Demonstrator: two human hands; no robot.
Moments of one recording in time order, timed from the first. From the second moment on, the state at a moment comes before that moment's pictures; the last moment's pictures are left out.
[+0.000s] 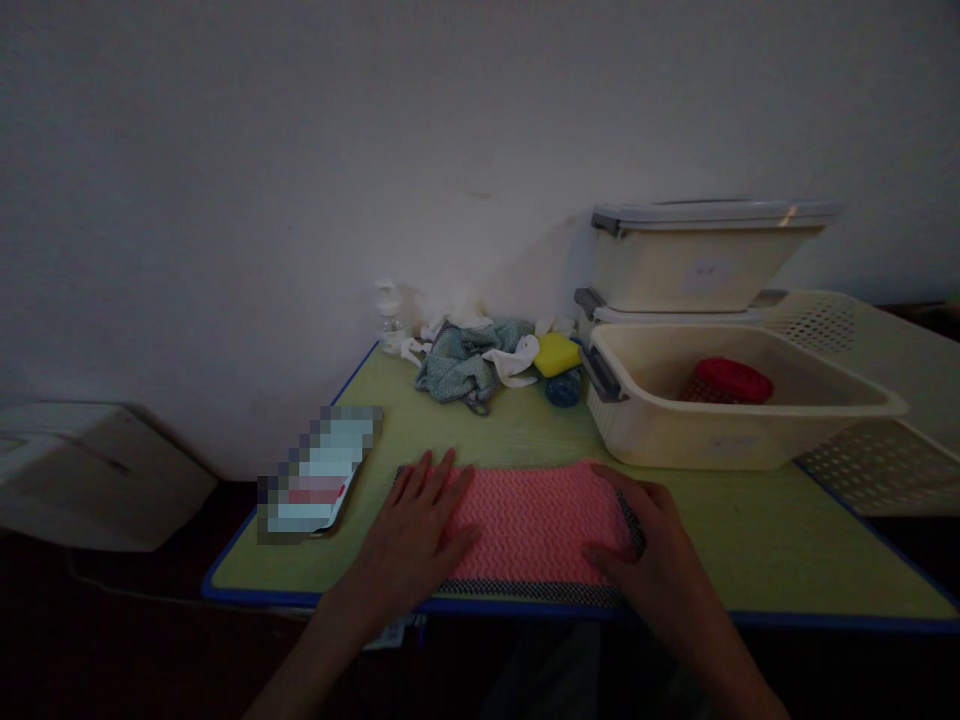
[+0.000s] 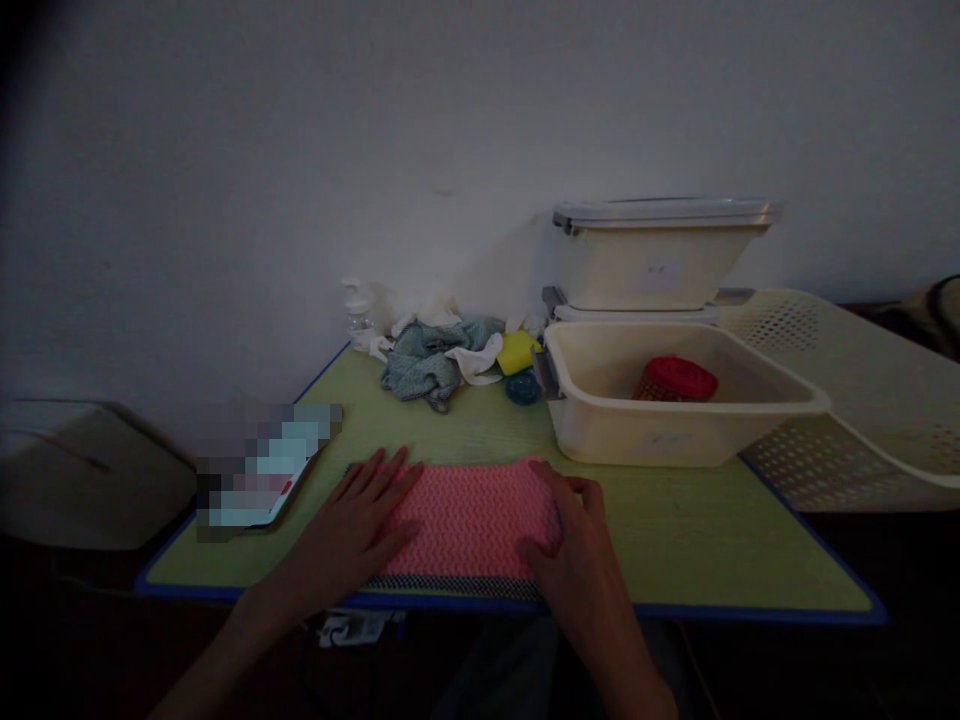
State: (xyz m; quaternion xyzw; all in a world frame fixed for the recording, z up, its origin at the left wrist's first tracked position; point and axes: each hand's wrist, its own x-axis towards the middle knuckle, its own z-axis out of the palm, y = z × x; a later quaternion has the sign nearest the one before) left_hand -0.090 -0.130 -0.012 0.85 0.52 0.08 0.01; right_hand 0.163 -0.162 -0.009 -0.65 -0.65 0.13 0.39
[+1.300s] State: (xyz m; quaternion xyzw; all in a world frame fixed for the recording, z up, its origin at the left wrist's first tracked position) left_hand -0.057 -0.132 -0.003 0.90 0.43 0.10 0.06; right_hand 0.209 -0.185 0.003 -0.64 -0.47 0.33 0.51
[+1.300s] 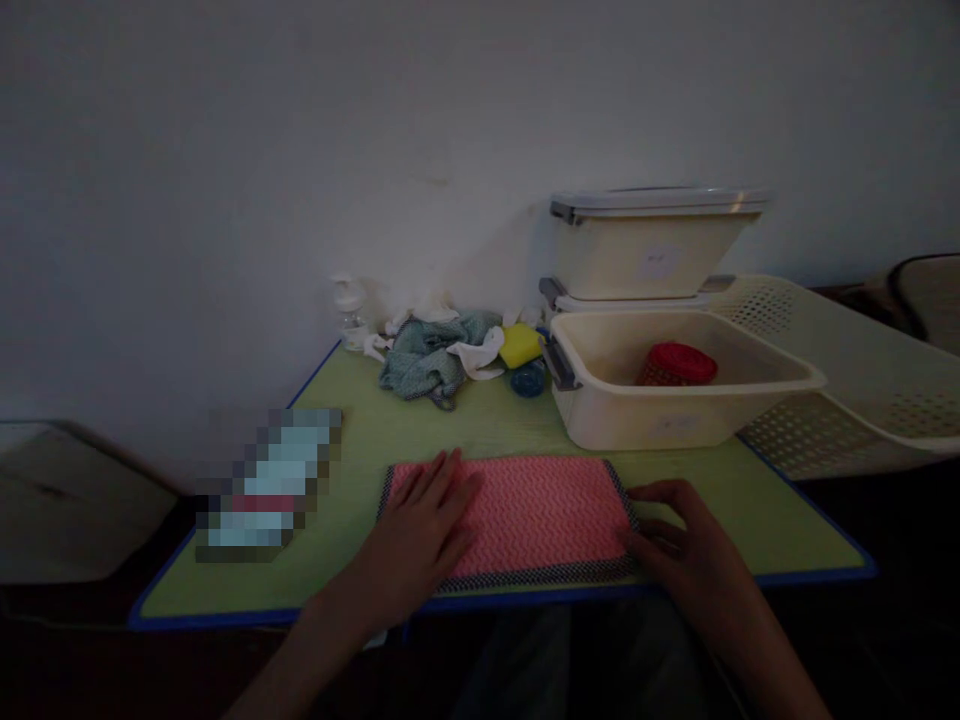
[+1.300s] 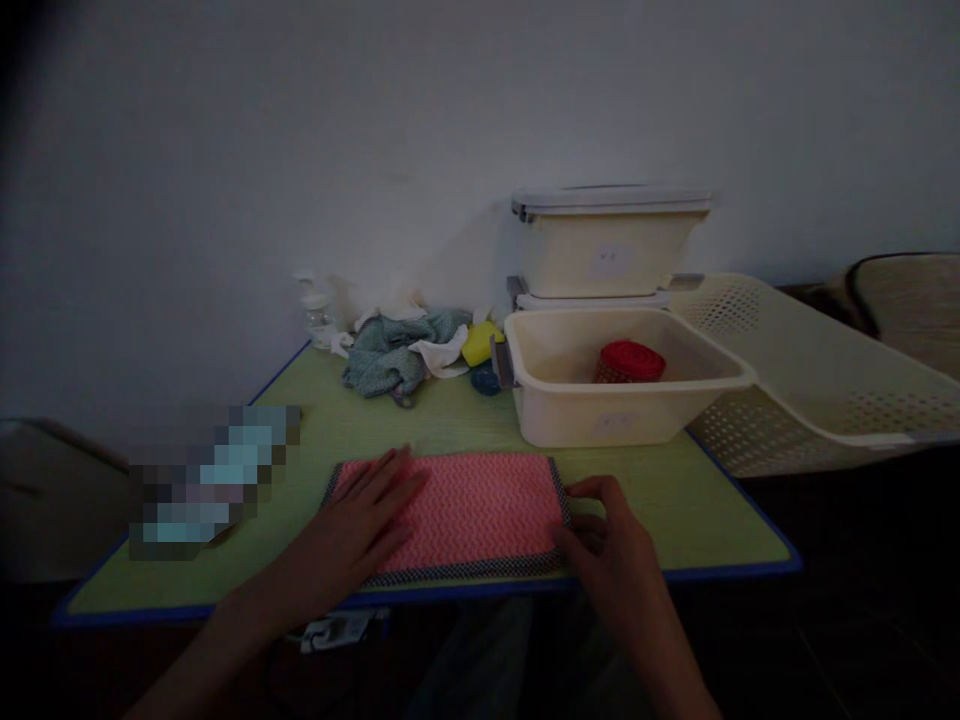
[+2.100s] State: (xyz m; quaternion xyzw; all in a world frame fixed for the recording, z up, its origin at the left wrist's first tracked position) left_hand 0.077 -0.162 -0.003 0.92 0.31 0.23 0.00; right_hand 0.230 -0.182 -0.014 -0.56 -0.49 0.41 0.52
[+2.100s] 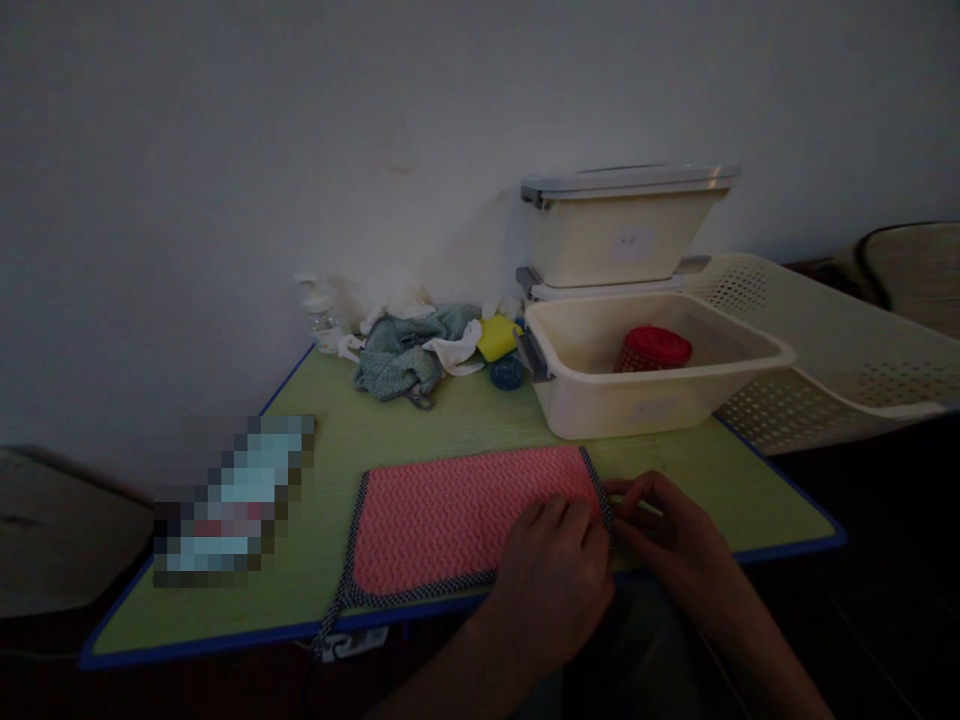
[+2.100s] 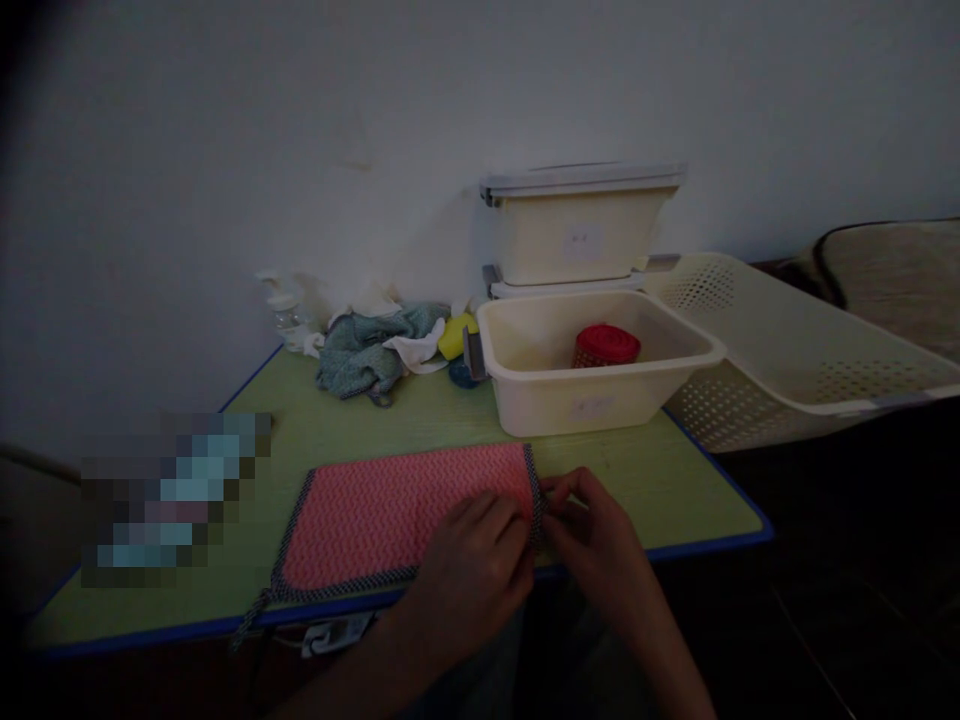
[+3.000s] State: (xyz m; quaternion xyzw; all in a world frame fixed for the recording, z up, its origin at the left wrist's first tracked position) left_hand 0.074 -0.165 -0.007 0.95 0.22 0.22 -0.02; right_hand 0.230 -0.181 -0.004 -0.59 -0.51 0.40 0.48
